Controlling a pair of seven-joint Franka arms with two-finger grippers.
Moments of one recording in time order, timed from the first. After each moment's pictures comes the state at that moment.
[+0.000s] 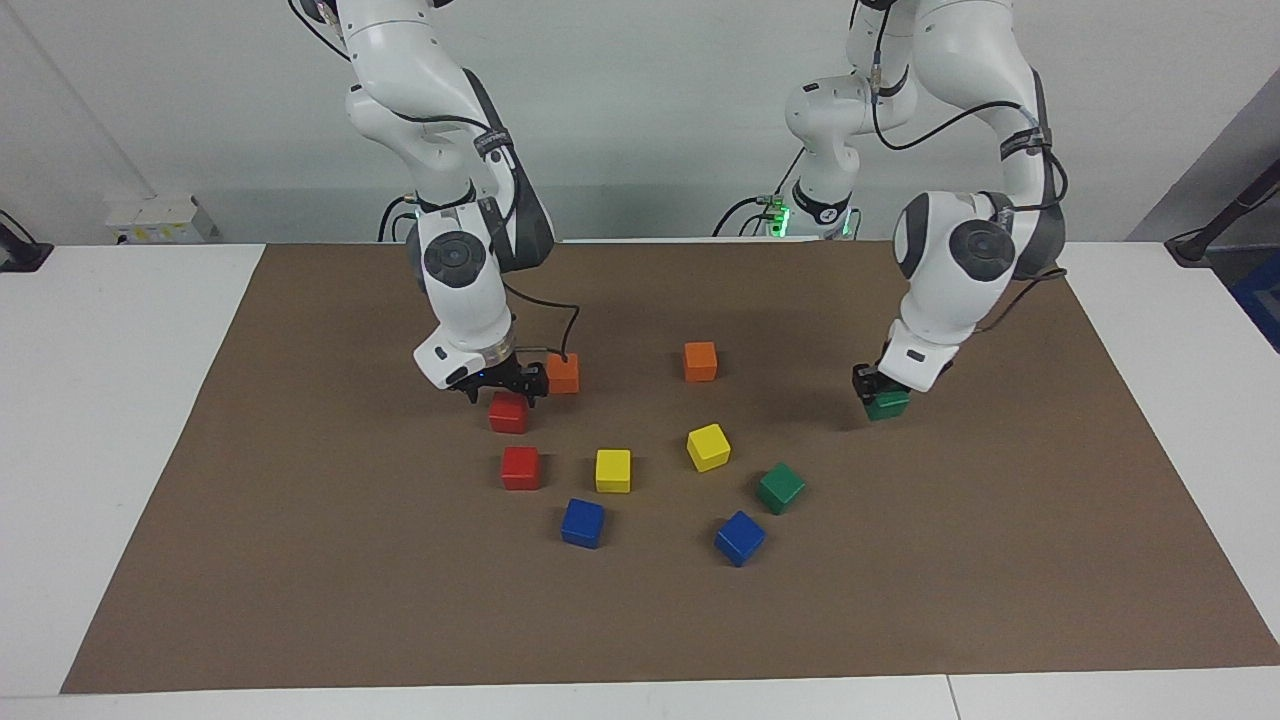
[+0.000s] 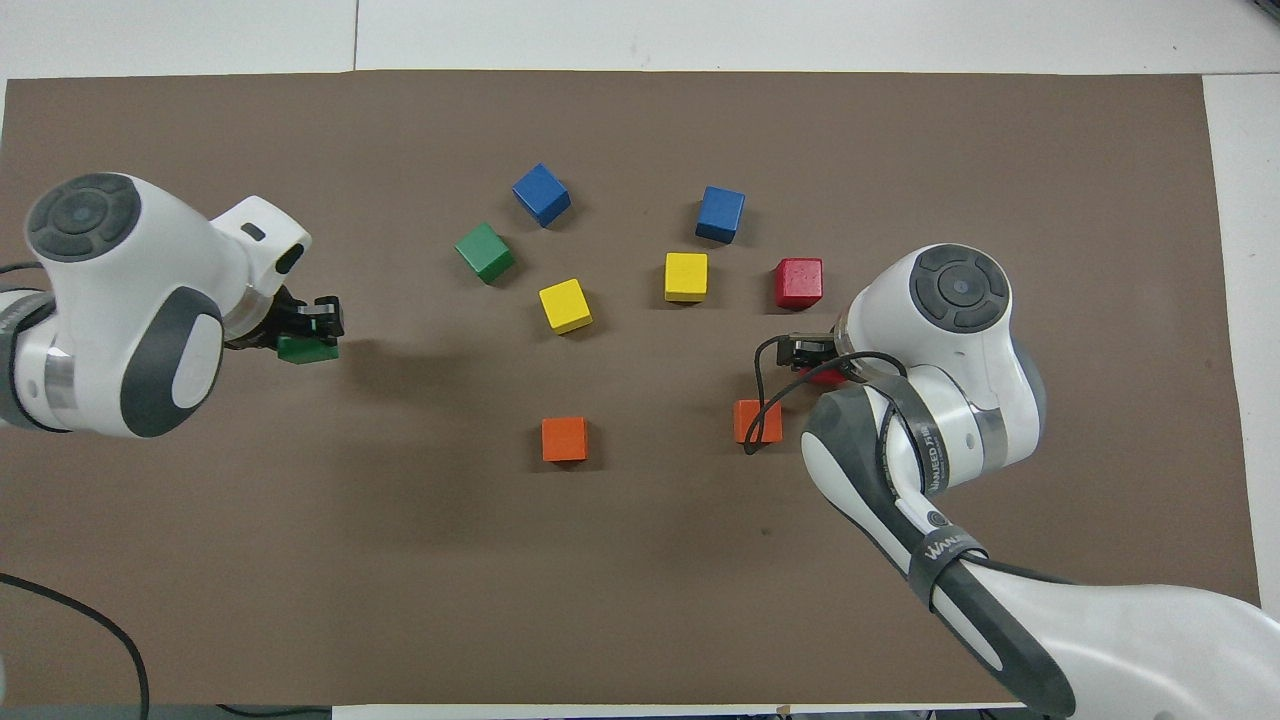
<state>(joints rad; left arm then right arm) 0.18 0.18 -0.31 -1.97 0.11 2.07 -0.23 0.24 0.22 0.06 -2.07 -0.01 2.25 0.42</state>
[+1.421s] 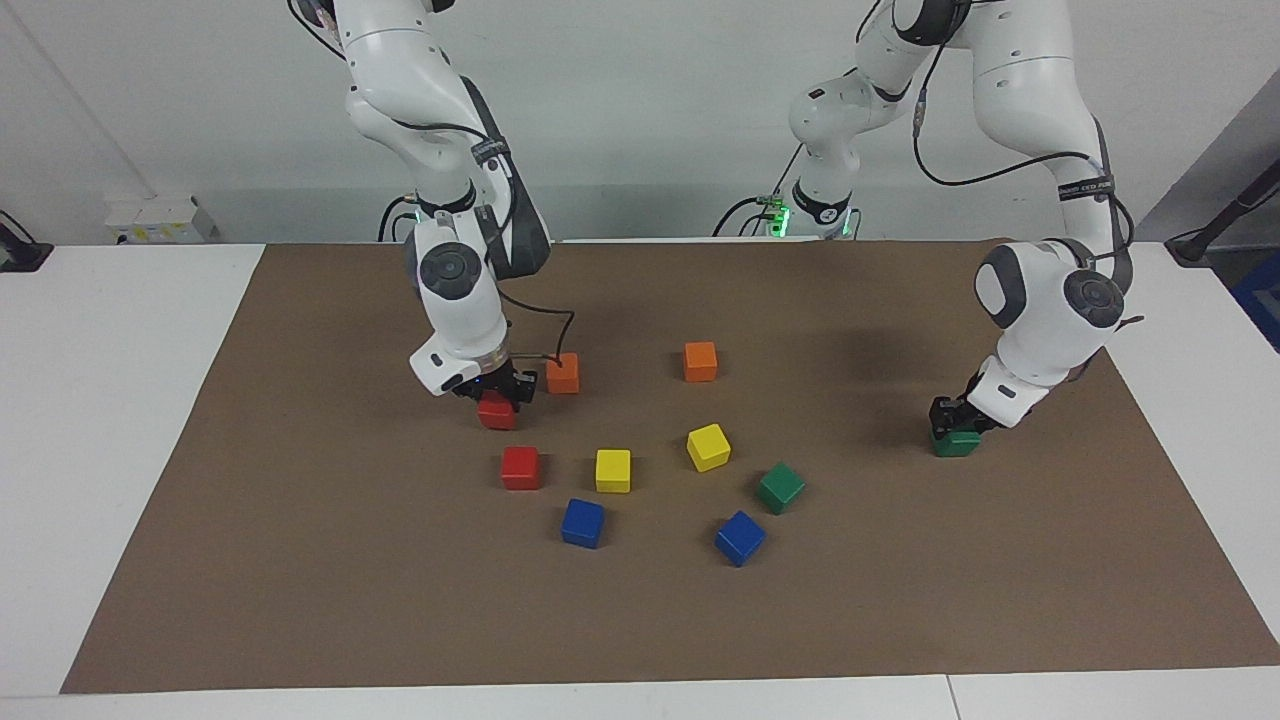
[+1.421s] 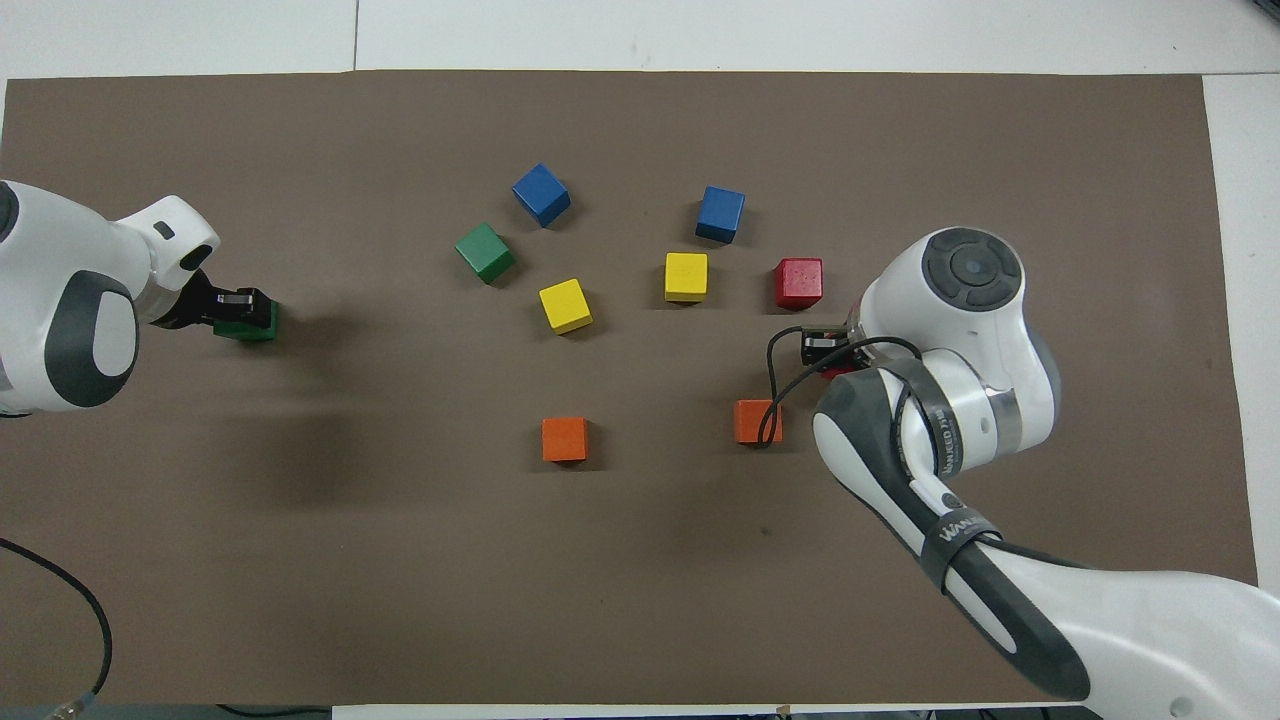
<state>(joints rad) 0.34 0.34 -0.31 -1.92 0.11 2.23 0.06 0.21 0.23 0.06 -2.01 -0.01 2.14 0.41</state>
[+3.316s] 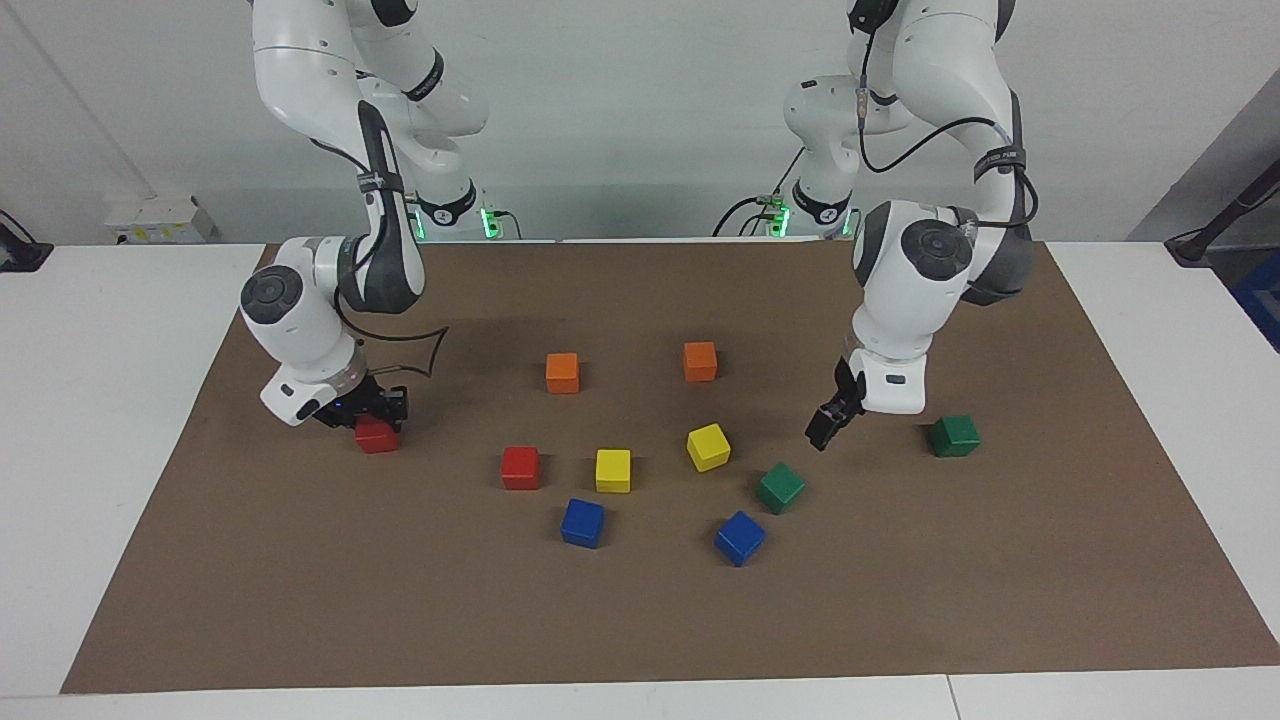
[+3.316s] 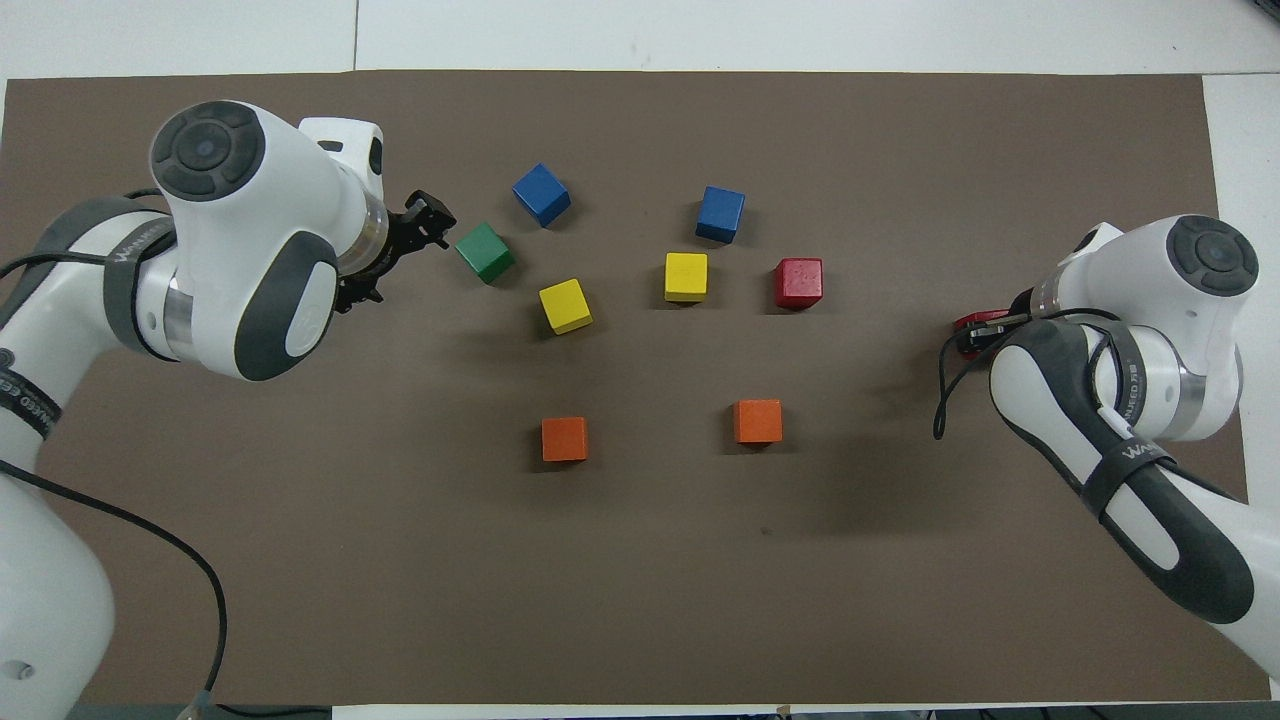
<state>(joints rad) -0.03 0.35 -0.34 -1.70 0.11 2.09 -1.00 -0.11 0.26 0.06 -2.09 -0.01 2.30 -0.13</state>
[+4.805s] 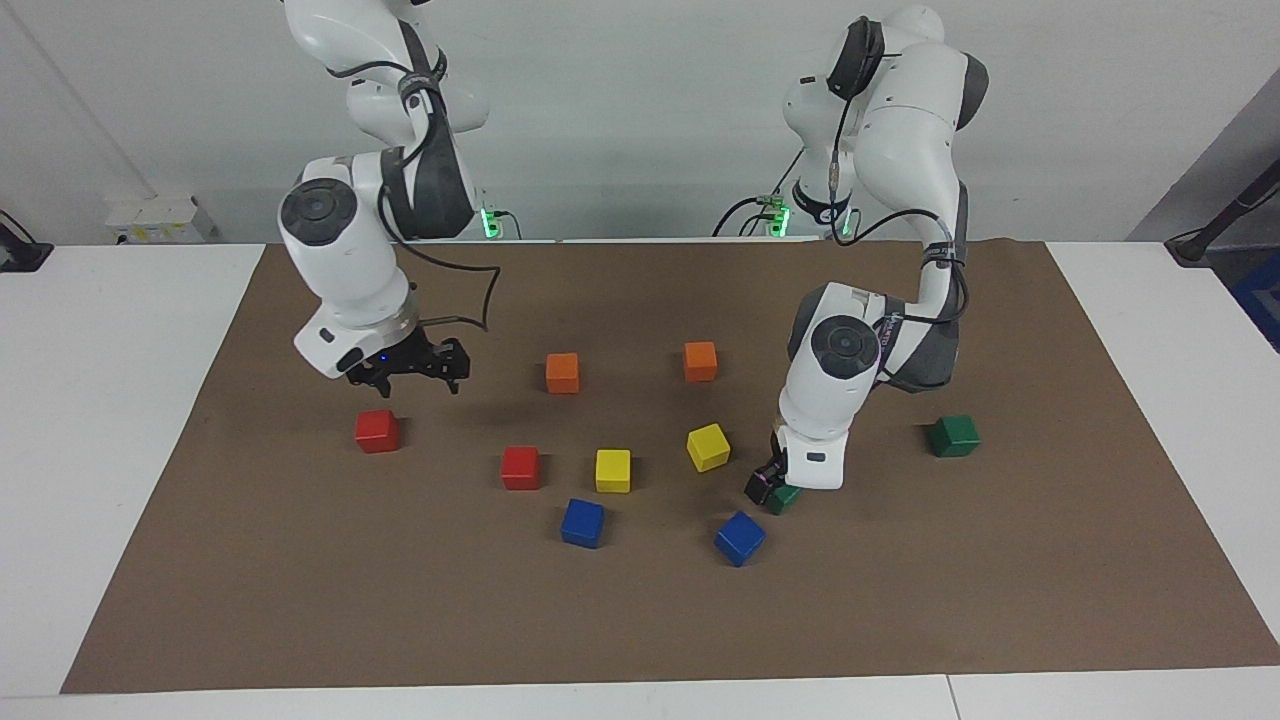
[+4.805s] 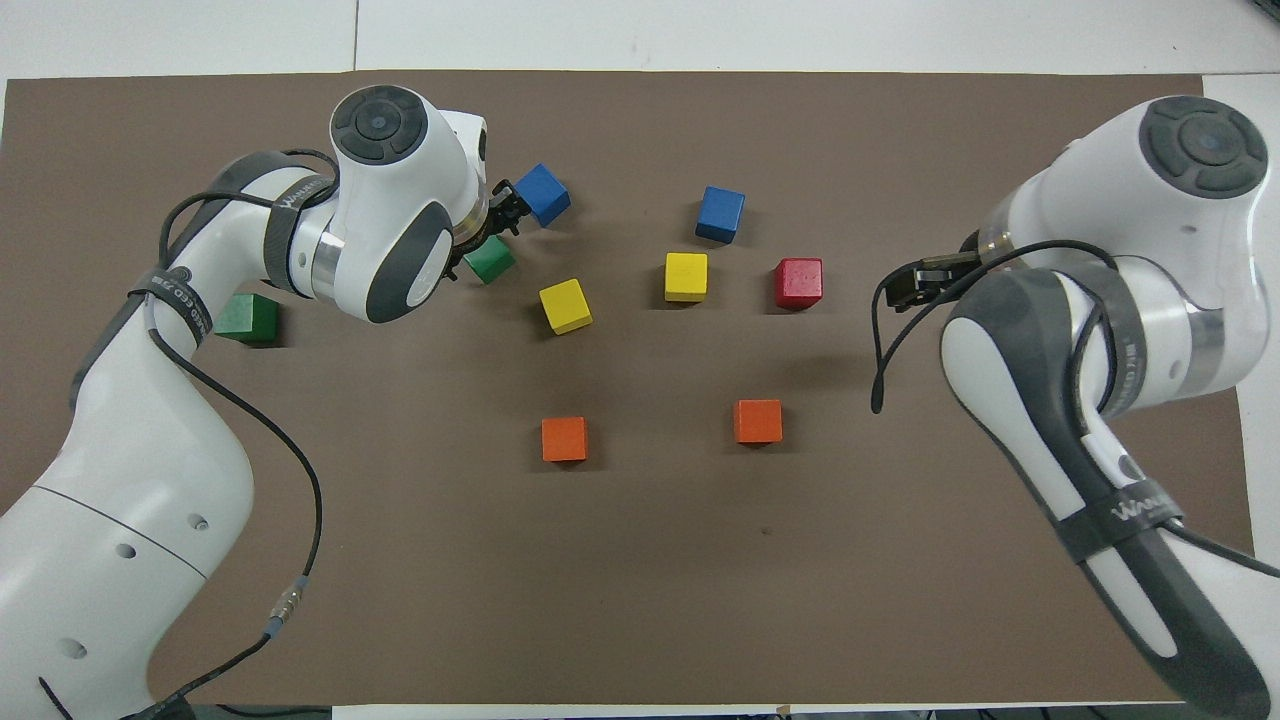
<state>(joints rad) -0.14 0.64 -0.32 -1.45 0.22 2.07 -1.08 0.11 0.19 0.07 -1.79 -0.01 1.94 0.16</state>
